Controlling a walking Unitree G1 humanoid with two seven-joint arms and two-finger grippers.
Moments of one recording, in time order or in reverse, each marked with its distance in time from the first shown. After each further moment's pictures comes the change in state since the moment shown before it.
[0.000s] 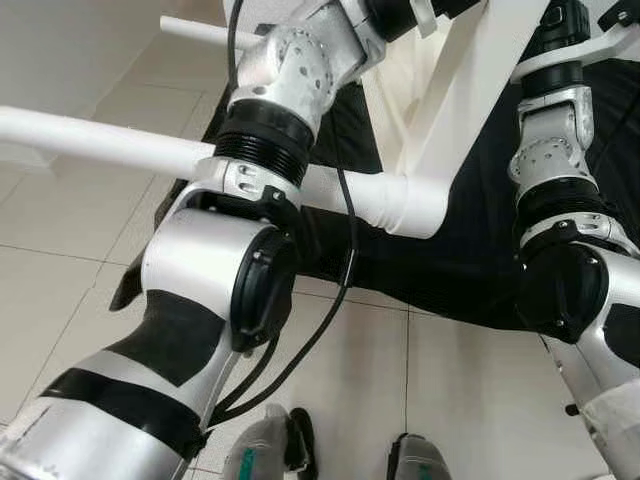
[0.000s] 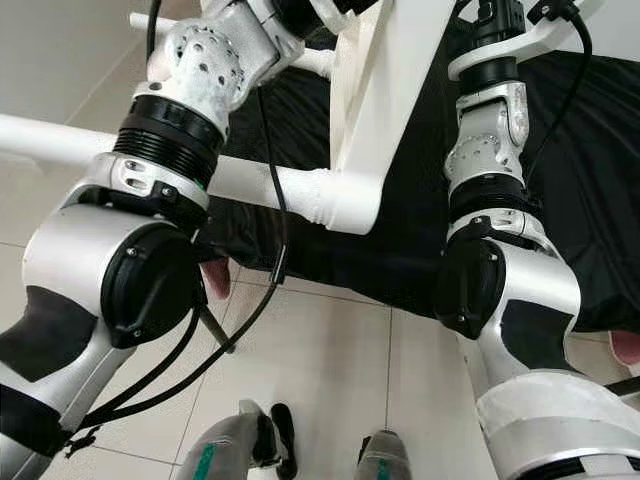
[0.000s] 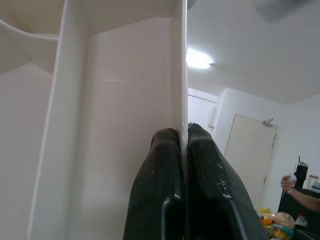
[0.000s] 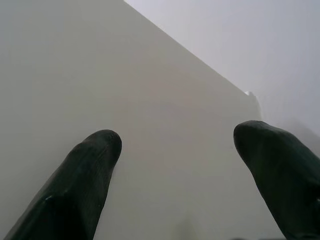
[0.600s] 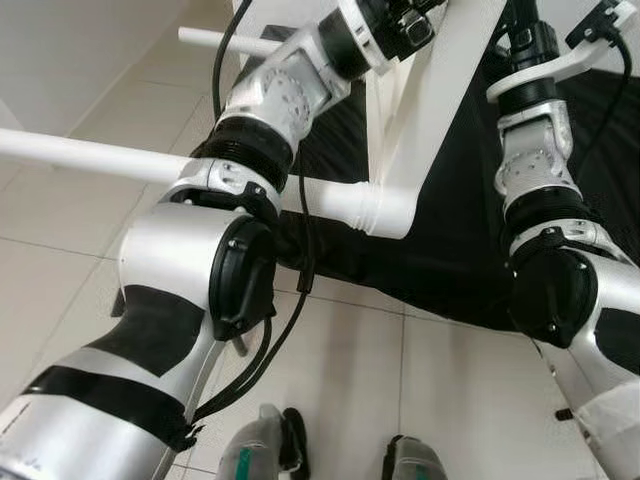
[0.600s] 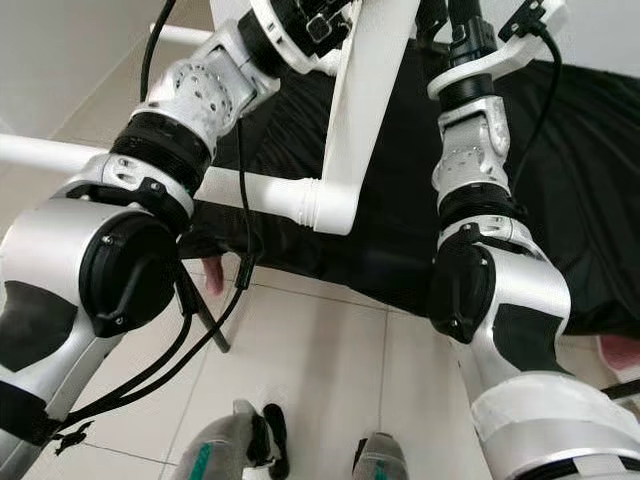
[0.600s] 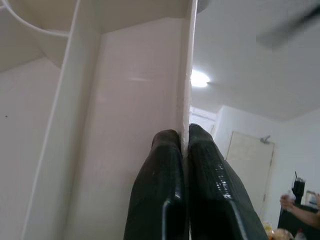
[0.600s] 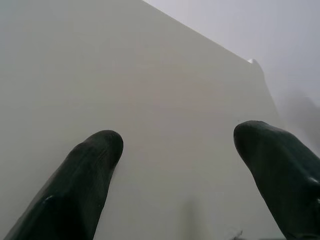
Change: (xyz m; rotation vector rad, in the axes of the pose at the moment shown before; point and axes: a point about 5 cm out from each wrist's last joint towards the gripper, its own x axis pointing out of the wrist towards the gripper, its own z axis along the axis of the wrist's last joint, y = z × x) left arm -0.048 0.020 -0.009 -0.026 0.007 0.051; right arm -0.007 0.005 -0.022 0.009 0.093 0.006
